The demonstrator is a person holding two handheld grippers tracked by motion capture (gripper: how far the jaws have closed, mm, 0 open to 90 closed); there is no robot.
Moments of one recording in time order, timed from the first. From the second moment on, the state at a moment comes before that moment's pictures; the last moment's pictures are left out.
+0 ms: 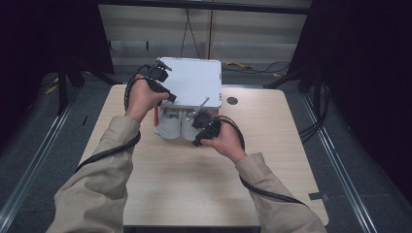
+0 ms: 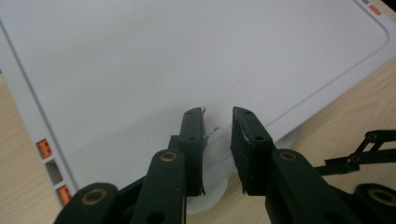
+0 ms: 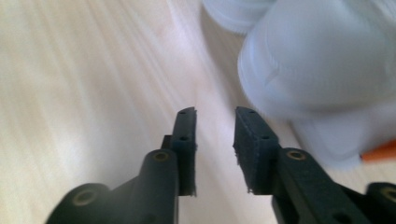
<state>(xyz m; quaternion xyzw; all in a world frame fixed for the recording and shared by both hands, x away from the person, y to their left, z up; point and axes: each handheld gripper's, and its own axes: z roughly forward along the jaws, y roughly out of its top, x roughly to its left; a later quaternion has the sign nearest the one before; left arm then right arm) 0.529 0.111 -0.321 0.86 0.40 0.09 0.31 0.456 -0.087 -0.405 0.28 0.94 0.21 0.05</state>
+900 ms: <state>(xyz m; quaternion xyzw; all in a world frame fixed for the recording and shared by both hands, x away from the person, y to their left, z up) 0.429 0.160 -0.395 0.85 0.41 0.06 0.32 0.376 -0.219 -0.427 0.36 0.90 0.23 0.05</state>
